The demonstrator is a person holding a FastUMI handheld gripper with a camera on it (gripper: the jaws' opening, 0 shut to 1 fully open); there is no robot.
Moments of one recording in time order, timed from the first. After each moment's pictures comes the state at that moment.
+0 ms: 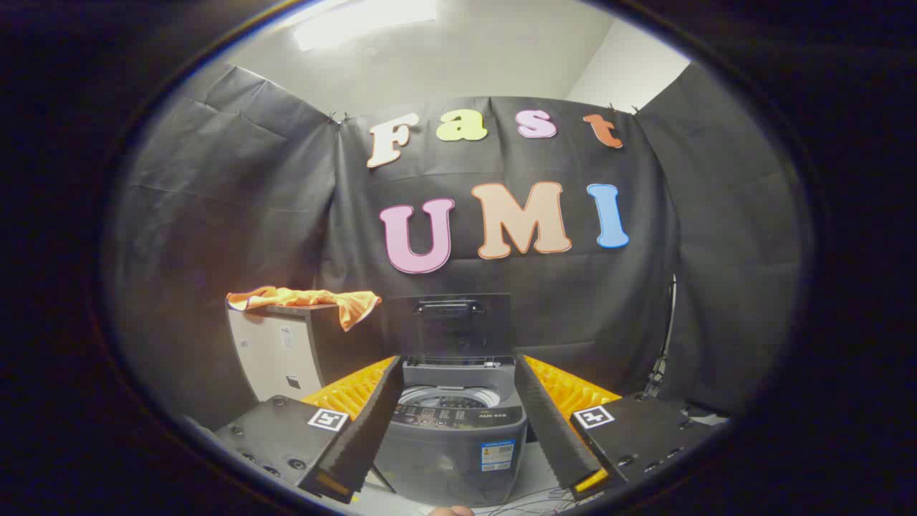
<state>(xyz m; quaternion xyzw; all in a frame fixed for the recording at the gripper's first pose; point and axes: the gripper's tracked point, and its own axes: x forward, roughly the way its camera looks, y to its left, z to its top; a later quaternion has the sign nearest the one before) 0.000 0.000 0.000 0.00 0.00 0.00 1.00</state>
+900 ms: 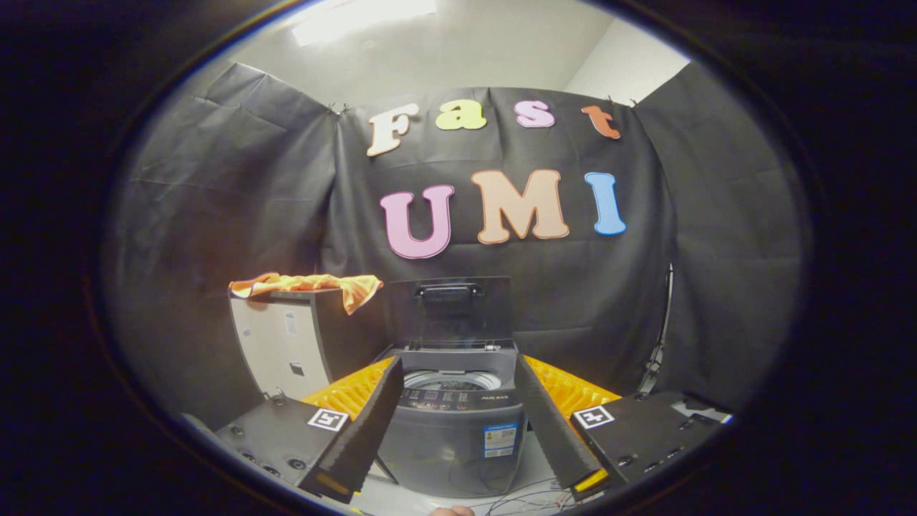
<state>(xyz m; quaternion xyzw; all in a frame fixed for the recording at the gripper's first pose) -0.017 0.006 -0.024 -0.01 0.03 -0.01 1.00</state>
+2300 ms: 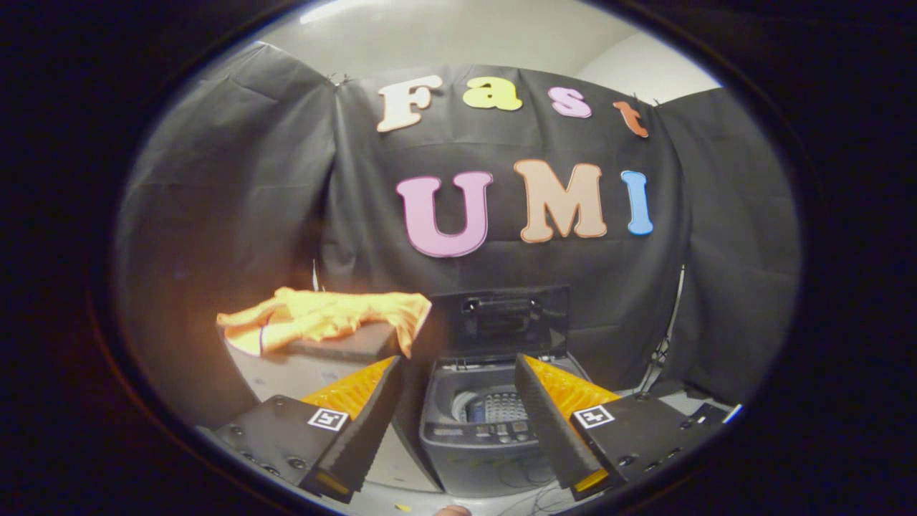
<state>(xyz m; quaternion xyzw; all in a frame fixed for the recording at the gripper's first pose) 0.114 0.215 0.050 0.00 0.08 -0.06 1.00</state>
